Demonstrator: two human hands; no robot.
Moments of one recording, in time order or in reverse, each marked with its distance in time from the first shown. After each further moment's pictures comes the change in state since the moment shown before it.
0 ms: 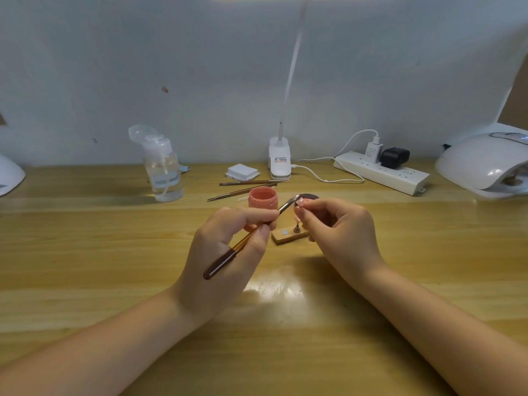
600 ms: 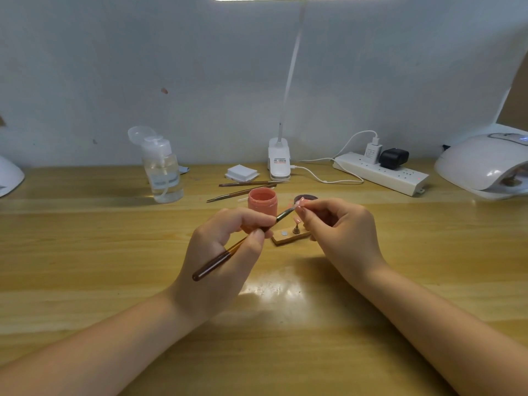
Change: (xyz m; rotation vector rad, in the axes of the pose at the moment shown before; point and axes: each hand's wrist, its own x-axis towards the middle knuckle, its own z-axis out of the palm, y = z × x) left_hand 0.000 0.000 -0.002 -0.054 -0.019 -0.039; right_hand 0.001 0.002 -0.002 -0.024 0.003 -0.048
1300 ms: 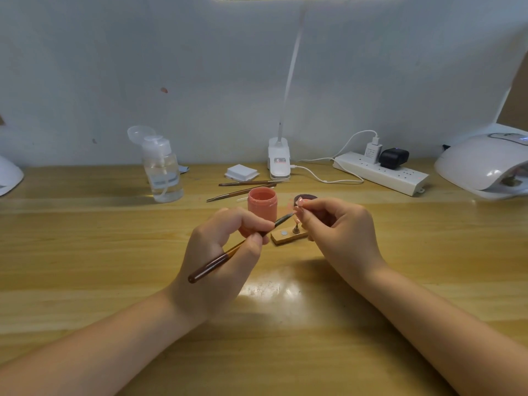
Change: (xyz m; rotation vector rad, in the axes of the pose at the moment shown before) left_hand 0.000 -0.002 -0.001 -0.001 0.004 0.013; right_hand 0.000 -0.001 0.002 0.022 -0.003 -0.002
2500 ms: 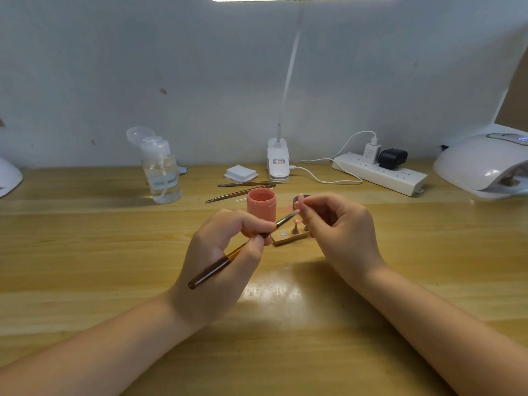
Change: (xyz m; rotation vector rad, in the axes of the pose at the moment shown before) left_hand -0.002 0.004 0.002 0.034 0.008 0.040; right_hand 0.000 -0.002 -0.002 0.005 0.008 -0.024
